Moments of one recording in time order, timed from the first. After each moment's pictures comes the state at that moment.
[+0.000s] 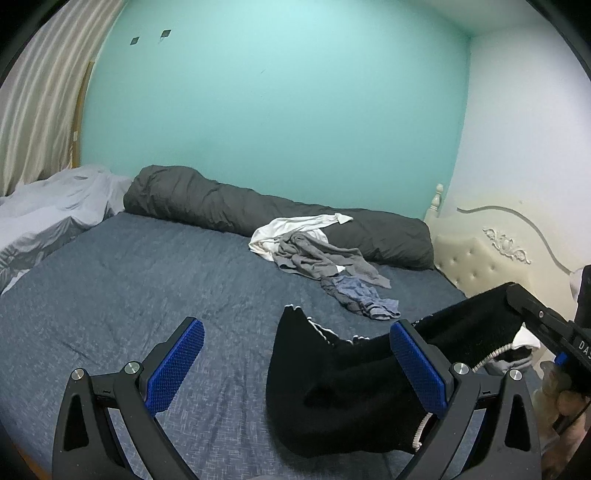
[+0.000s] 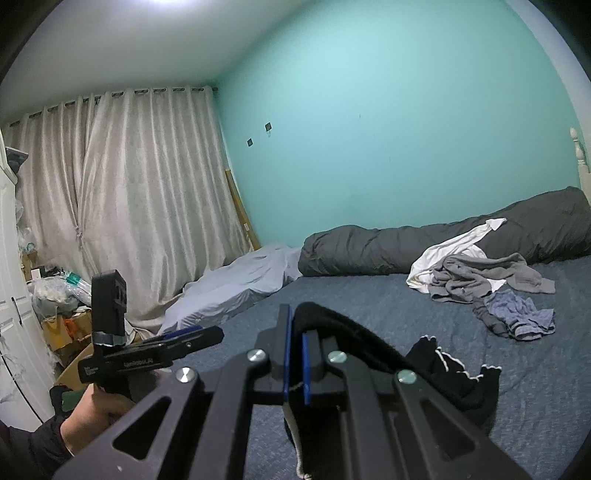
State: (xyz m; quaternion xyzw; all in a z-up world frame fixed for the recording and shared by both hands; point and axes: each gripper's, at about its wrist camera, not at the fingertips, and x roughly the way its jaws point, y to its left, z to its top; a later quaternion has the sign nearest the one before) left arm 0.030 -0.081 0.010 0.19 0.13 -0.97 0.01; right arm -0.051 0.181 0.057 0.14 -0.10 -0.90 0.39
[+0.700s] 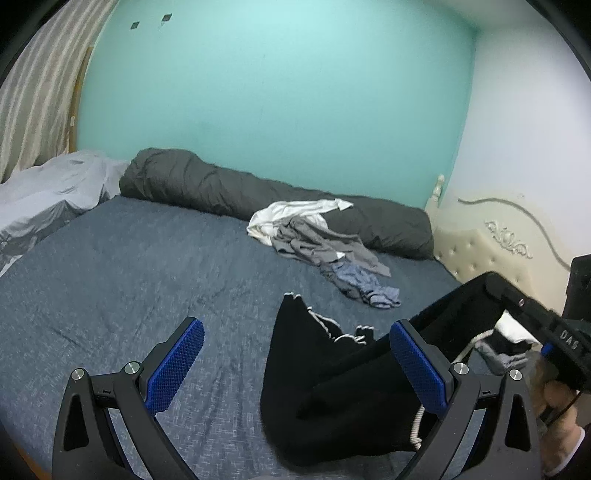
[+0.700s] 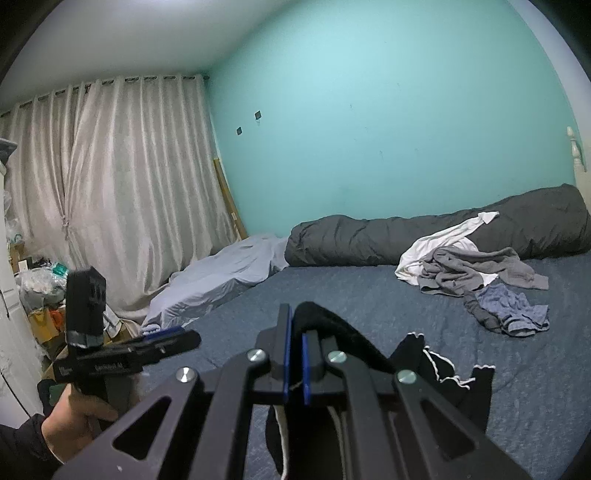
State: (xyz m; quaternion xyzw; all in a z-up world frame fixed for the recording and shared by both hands) left arm 0.005 -0.090 -0.018 0.22 0.14 -0.97 0.01; right arm -0.084 0.172 0.028 0.16 -0.09 -0.91 0.38
